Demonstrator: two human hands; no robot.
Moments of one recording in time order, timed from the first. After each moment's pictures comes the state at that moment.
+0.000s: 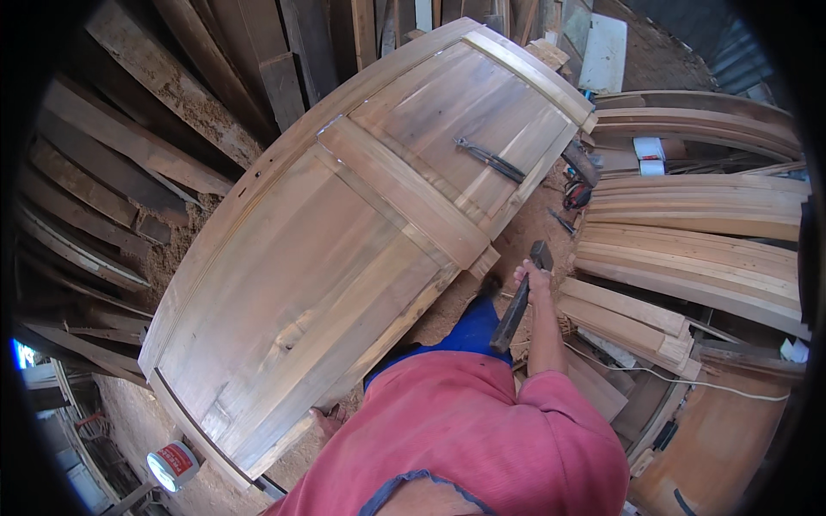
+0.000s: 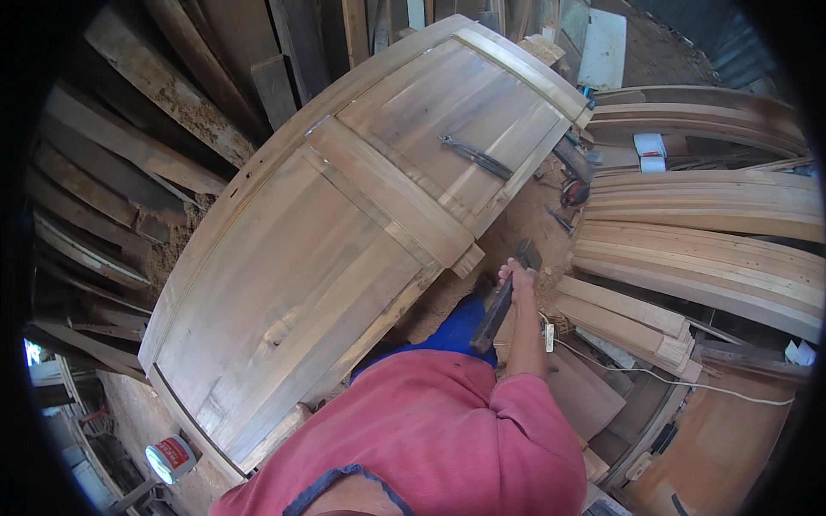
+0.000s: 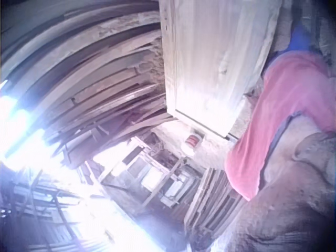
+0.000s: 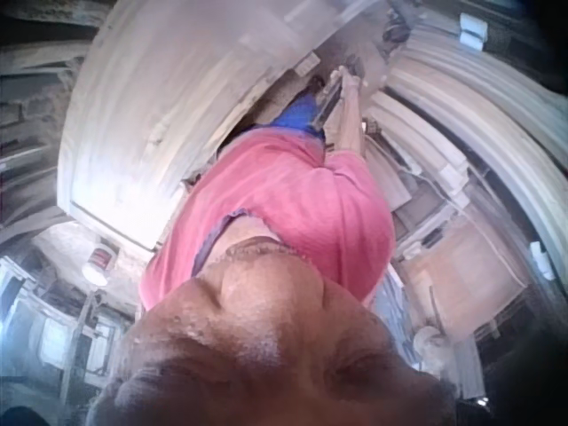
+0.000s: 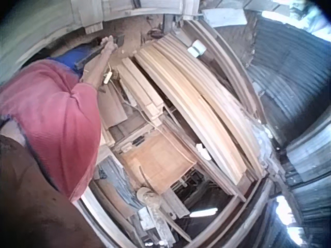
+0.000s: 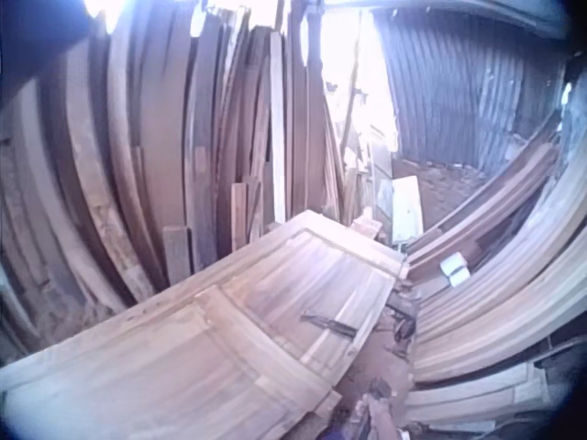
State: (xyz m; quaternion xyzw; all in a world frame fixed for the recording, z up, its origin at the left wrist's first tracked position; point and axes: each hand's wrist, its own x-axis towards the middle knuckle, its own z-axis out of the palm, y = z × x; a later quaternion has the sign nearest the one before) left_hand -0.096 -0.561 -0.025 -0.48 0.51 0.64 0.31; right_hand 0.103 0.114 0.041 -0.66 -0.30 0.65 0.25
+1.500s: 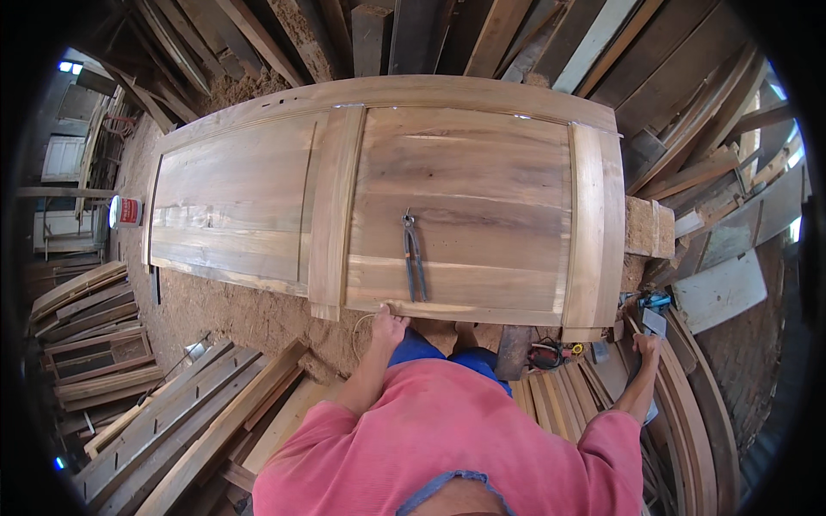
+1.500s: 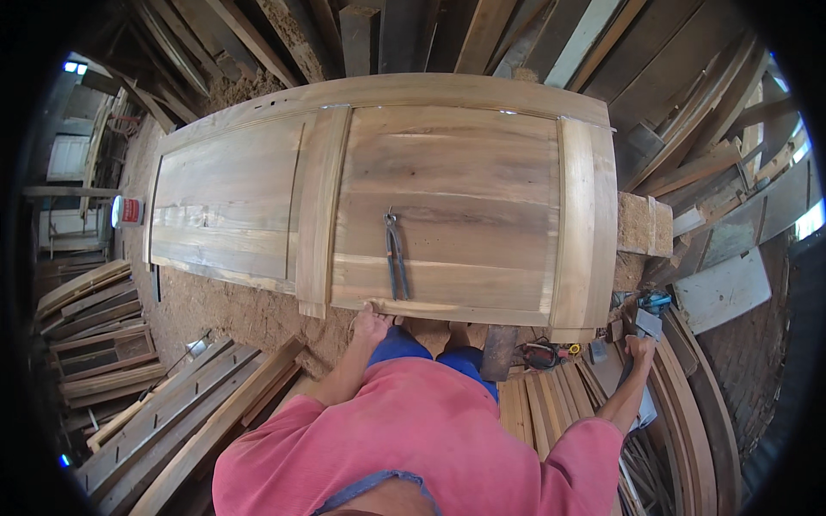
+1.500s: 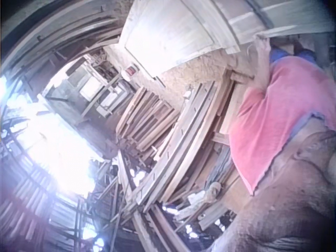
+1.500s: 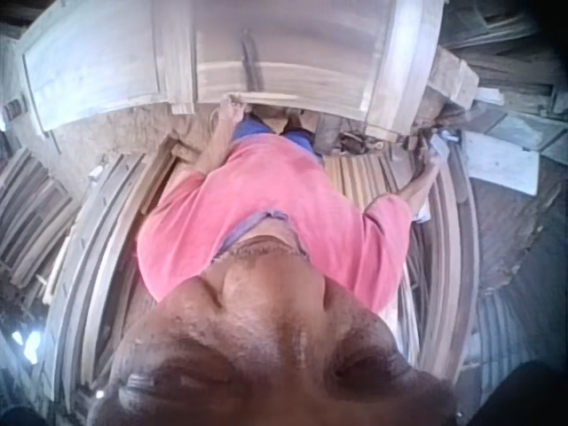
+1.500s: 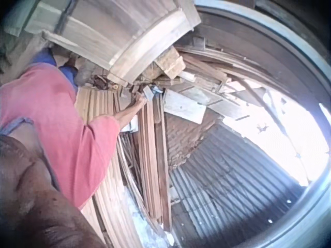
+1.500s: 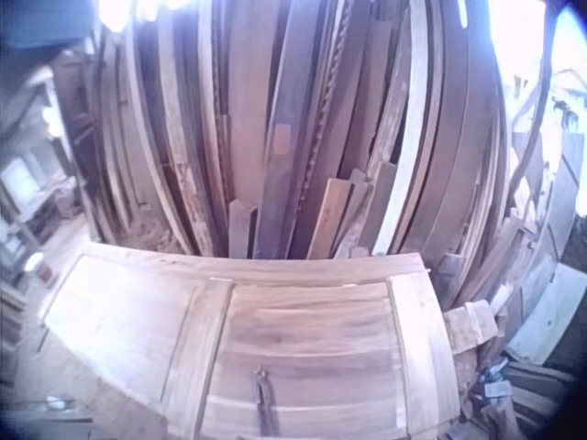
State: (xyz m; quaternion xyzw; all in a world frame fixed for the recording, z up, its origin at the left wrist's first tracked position) left_hand 0.032 0.279 -0.013 -0.49 0.25 0.83 0.07; right_hand 0.085 1.014 0.086 -0.45 -0.85 0.20 -0.19
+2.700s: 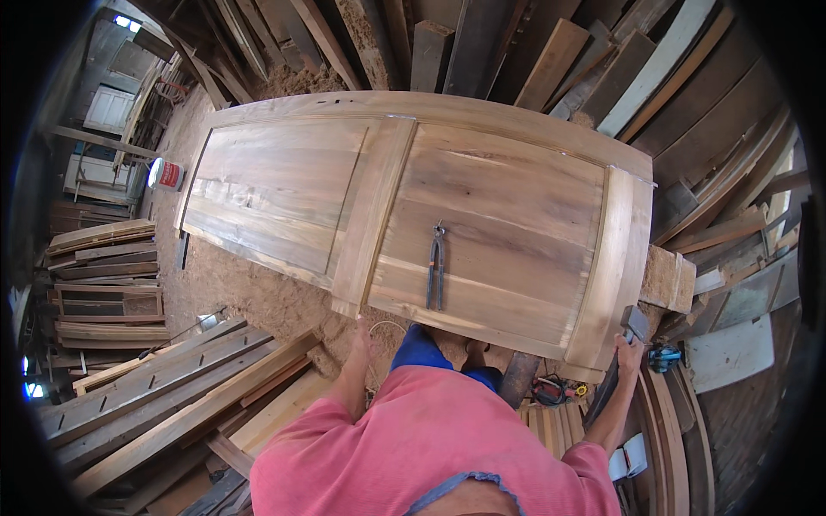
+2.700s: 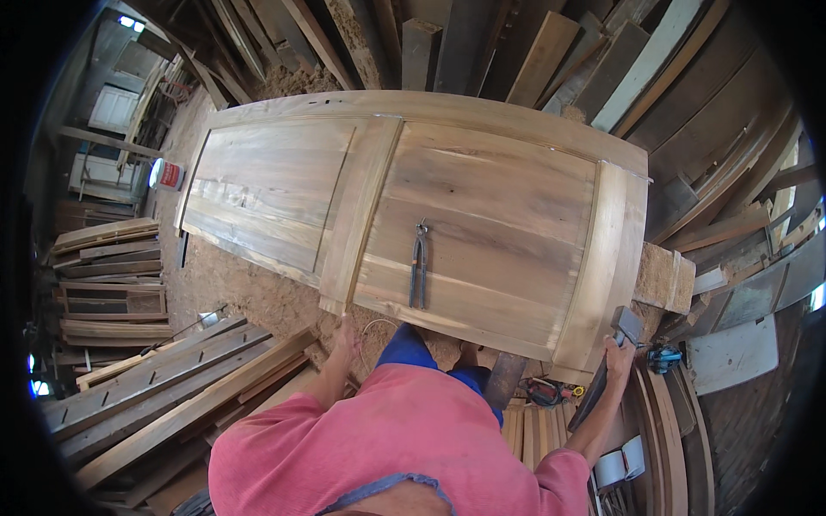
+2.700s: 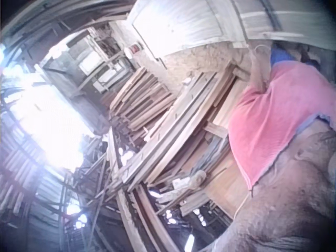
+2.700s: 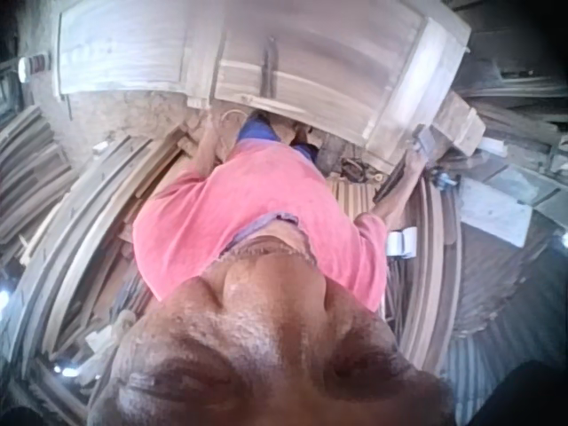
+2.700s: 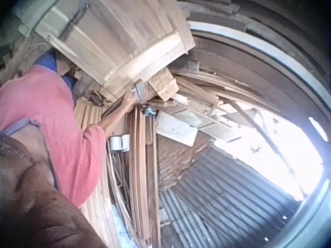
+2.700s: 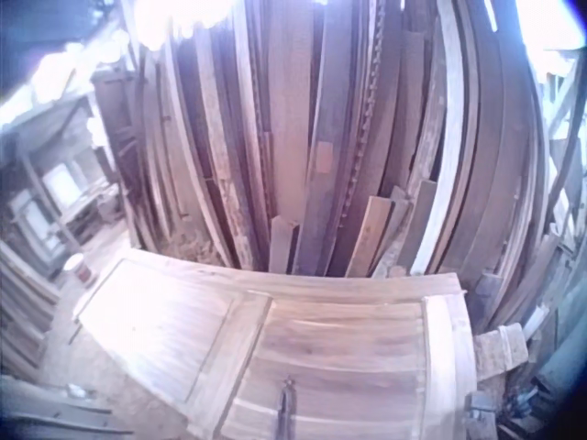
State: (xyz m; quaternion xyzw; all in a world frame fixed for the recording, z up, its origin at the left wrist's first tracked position) left_hand 0.069 0.193 0.031 -0.64 0.55 0.53 0.05; right_hand -0.020 0.882 0.107 -0.33 -0.81 0.47 -0.08
